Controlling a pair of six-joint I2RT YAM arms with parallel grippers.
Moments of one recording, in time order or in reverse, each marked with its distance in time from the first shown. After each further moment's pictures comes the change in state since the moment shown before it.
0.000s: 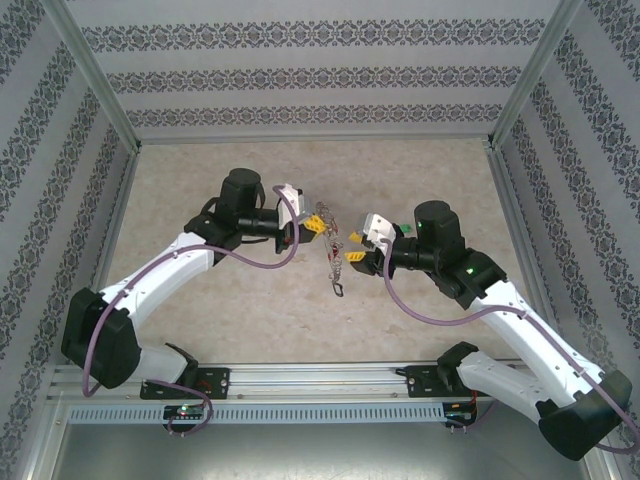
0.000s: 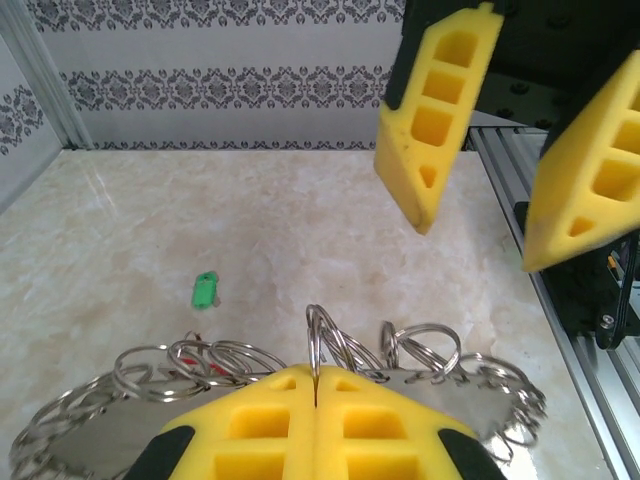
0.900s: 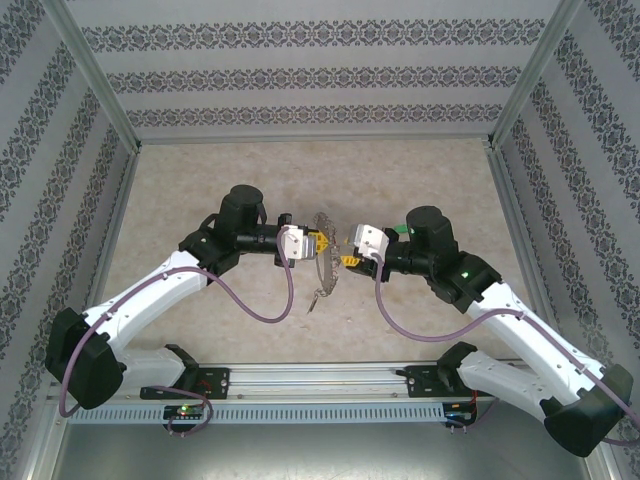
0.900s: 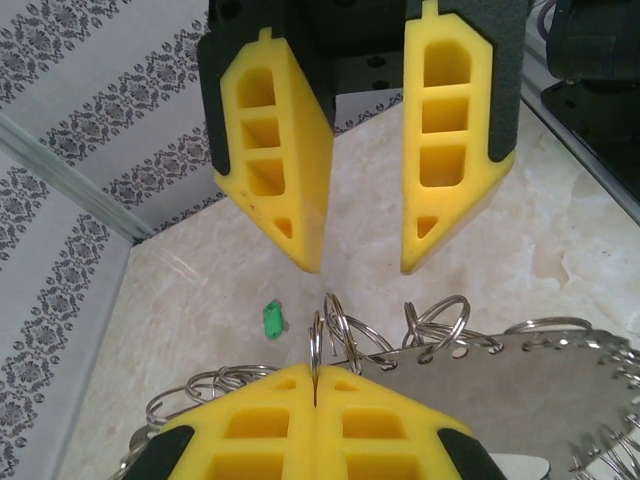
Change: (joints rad) left arm -0.103 -0.113 -0.059 -0.034 -0.135 0.457; right arm 0.075 0.002 -0.011 0.023 0.097 -0.142
